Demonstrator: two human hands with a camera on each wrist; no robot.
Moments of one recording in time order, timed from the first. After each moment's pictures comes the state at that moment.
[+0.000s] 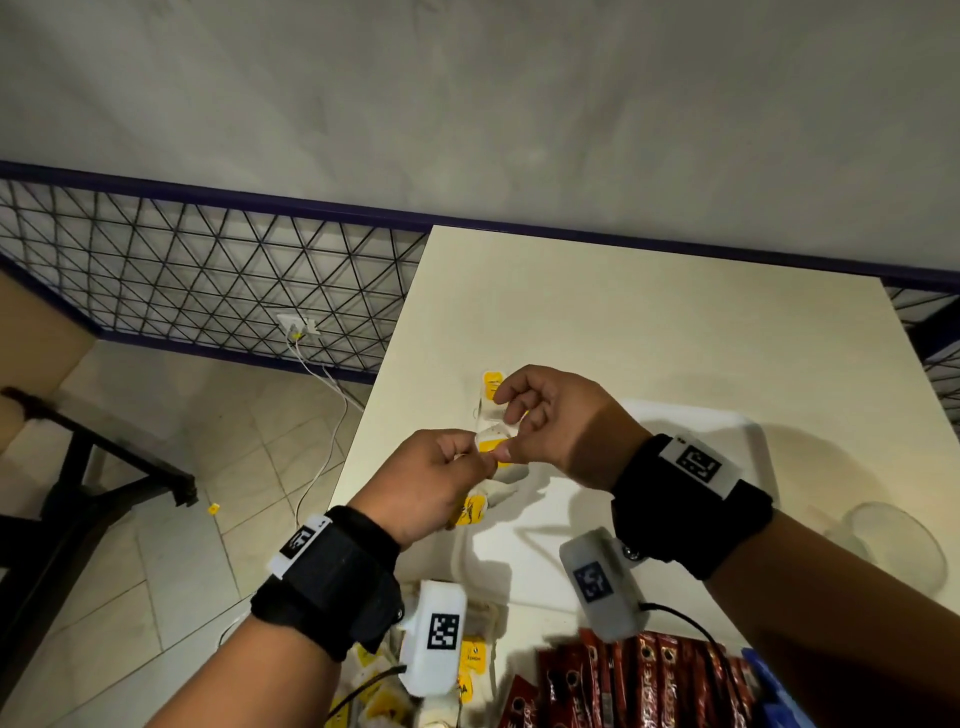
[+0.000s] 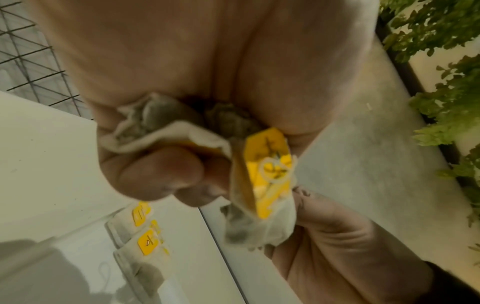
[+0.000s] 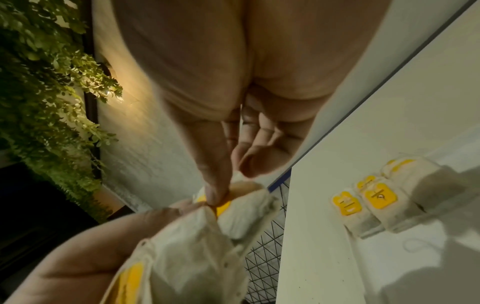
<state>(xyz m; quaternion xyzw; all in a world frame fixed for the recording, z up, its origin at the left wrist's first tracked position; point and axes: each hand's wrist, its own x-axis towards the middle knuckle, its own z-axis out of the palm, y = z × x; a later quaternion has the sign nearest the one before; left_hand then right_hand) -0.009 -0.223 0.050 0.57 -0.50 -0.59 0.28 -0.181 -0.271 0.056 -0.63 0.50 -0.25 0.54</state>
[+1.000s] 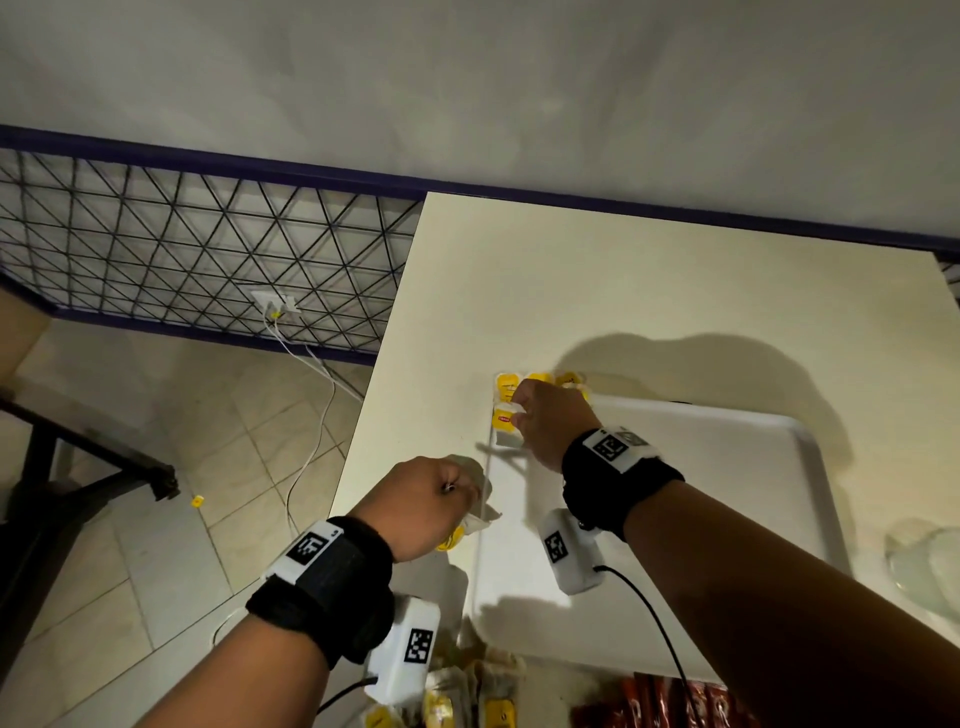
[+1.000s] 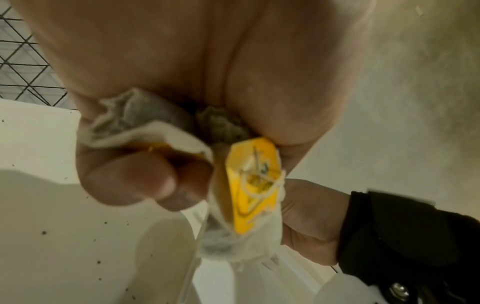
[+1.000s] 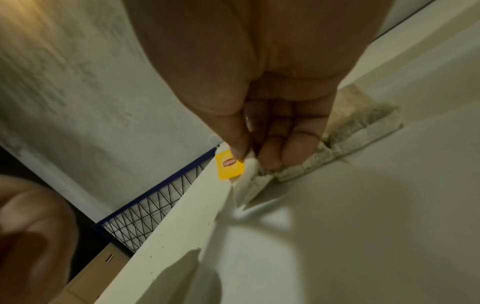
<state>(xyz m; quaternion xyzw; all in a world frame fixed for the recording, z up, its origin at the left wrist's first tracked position) 0.027 -0.276 -0.021 0.63 -0.60 -0.50 0.05 -0.151 -0.353 -0.057 -0.67 0.66 -0.03 0.33</state>
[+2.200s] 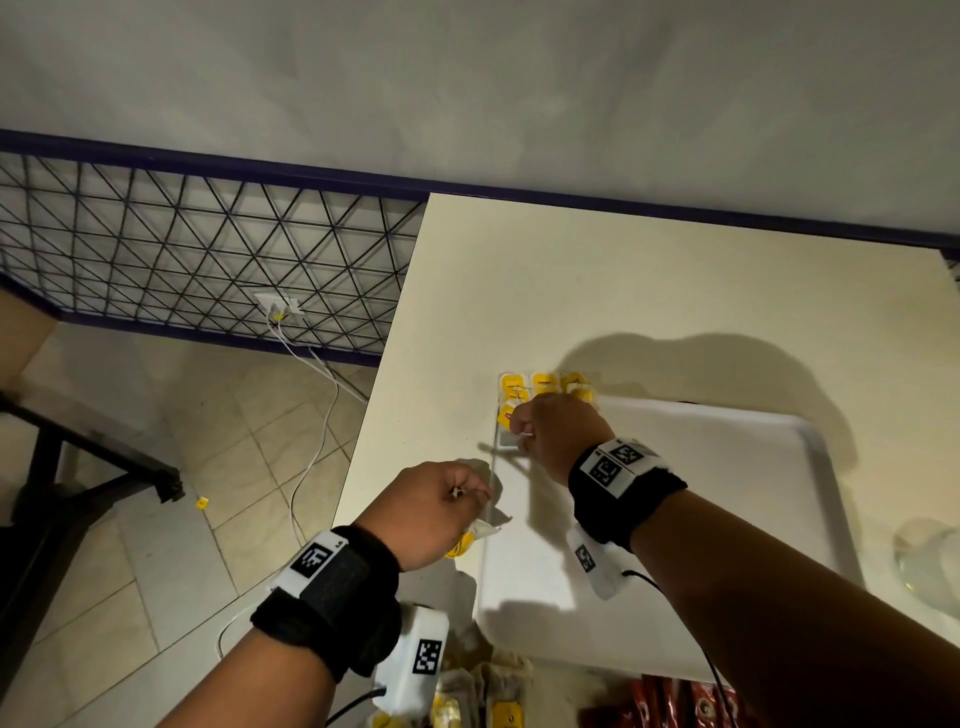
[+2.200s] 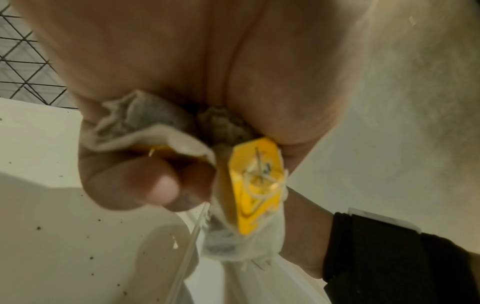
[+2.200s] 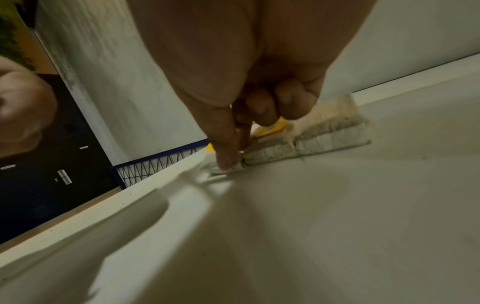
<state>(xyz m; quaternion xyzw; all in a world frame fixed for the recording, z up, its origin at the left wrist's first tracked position) 0.027 -0.269 -0.021 0.61 -0.60 -0.51 0.09 -0.156 -0.346 -0.066 -0.76 0.59 0.04 0.25</state>
